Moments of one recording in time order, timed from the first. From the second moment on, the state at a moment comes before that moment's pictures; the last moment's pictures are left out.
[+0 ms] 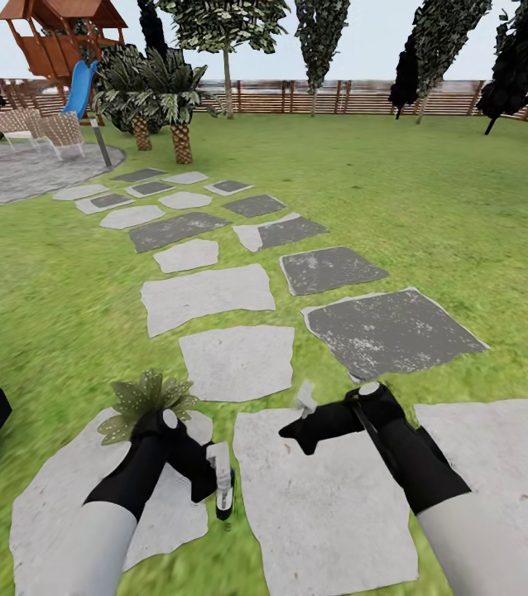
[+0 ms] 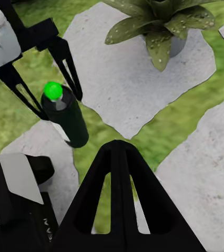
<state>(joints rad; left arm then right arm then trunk) -0.65 -0.10 0.02 -0.96 -1.07 0.20 -1.49 -0.68 -0.06 0.28 -1.22 0.38 0.69 1.19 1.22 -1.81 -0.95</state>
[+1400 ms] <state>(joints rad) -0.68 -0.17 -0.13 -1.02 -1.24 0.33 -1.51 -0.68 -0.01 0.32 -1.22 0.38 0.70 1.19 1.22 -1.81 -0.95</state>
